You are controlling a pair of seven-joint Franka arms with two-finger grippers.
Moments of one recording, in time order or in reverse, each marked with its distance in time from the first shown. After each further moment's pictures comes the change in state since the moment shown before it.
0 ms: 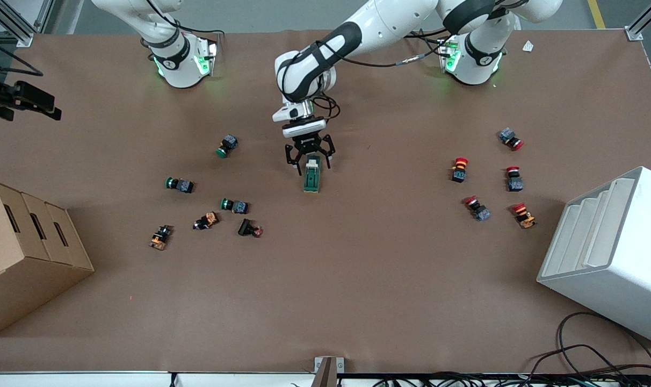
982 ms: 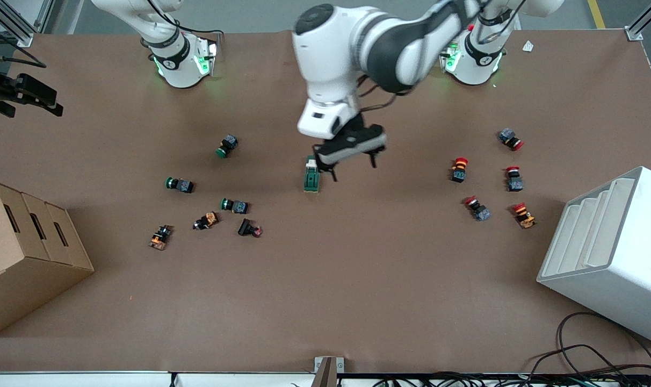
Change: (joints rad) left arm 0.433 -0.453 0.006 0.190 -0.869 -0.073 1.057; right arm 0.013 -0.043 0.001 -0.054 0.000 0.058 0.000
